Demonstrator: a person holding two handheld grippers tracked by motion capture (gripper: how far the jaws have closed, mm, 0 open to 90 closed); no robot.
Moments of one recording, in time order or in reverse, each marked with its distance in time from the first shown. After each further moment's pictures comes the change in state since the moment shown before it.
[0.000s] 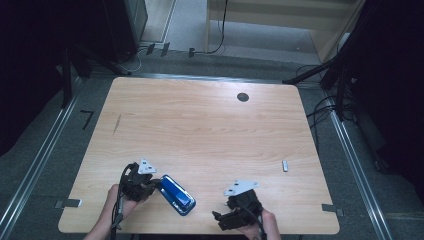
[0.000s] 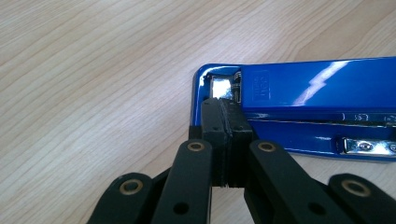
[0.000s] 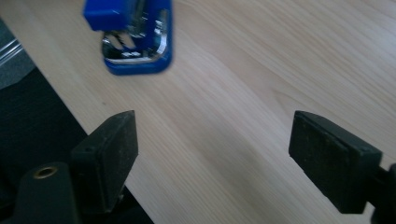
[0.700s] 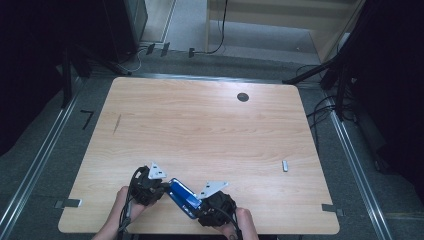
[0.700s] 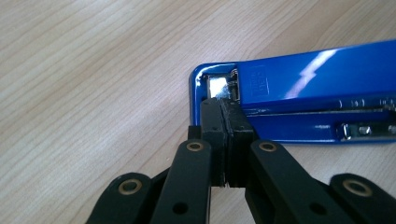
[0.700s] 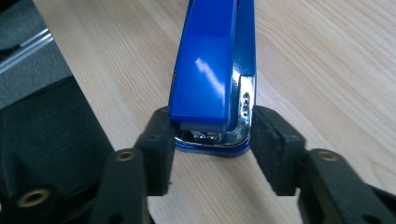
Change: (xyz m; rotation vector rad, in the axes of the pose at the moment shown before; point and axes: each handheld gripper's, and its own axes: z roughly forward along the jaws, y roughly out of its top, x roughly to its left) left arm -0.022 0.006 0.006 0.002 -0.034 0.070; right arm 0.030 0.026 0.036 0.021 0.093 -0.108
